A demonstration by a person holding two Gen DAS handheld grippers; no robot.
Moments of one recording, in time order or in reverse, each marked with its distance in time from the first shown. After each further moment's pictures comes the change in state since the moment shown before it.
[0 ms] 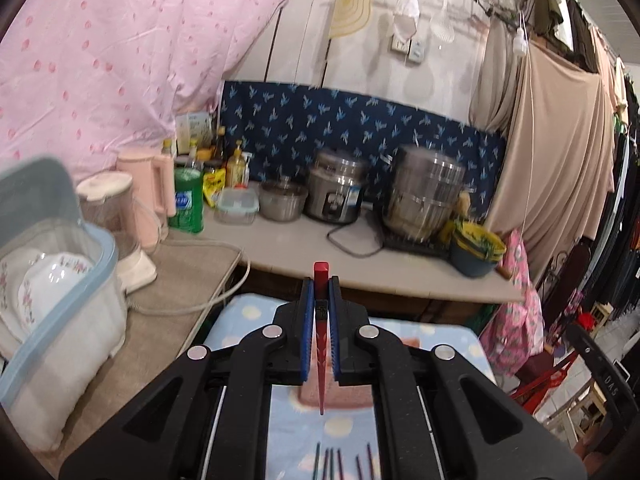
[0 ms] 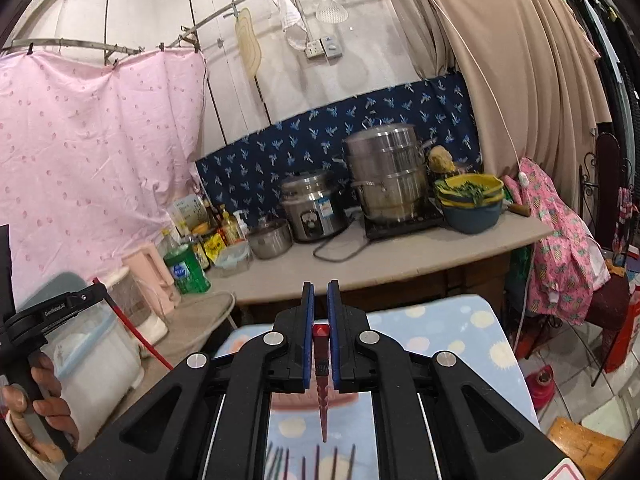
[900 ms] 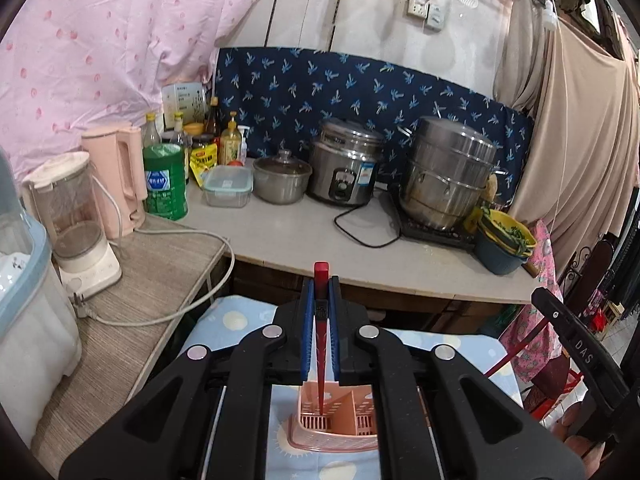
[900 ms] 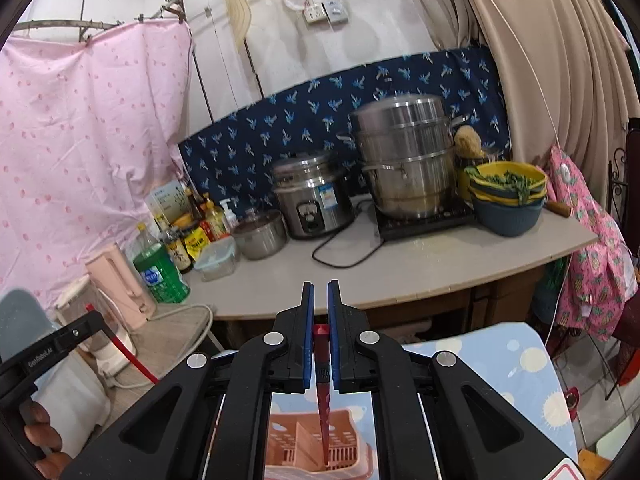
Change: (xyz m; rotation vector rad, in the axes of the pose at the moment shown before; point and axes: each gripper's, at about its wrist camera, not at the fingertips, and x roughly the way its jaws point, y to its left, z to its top) left arm 0.141 -0.003 -0.012 -0.008 0.111 0.039; right arm 0.181 0.001 0.002 -0.011 0.118 -0.020
